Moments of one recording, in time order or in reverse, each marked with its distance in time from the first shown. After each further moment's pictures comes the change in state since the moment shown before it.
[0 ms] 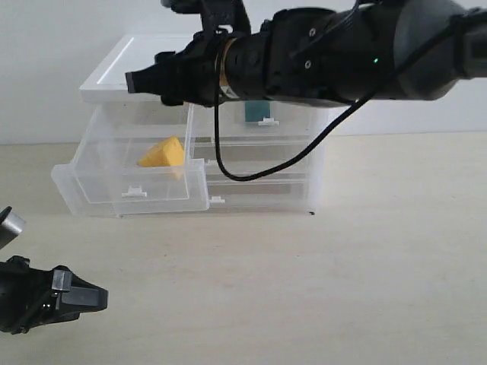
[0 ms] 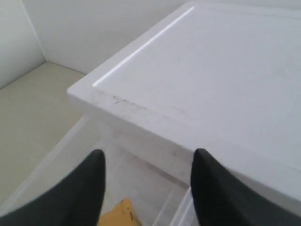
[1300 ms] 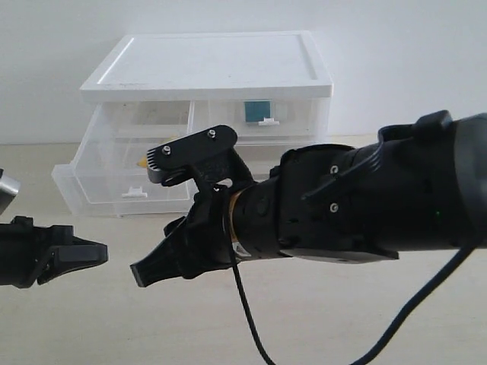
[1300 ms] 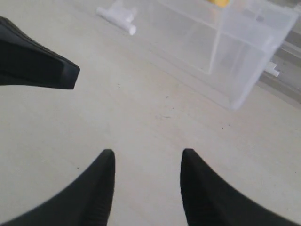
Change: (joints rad) left arm 0.000 0.000 -0.063 -0.162 0.120 0.108; right arm 0.210 -0.141 0.453 0.315 0.112 -0.300
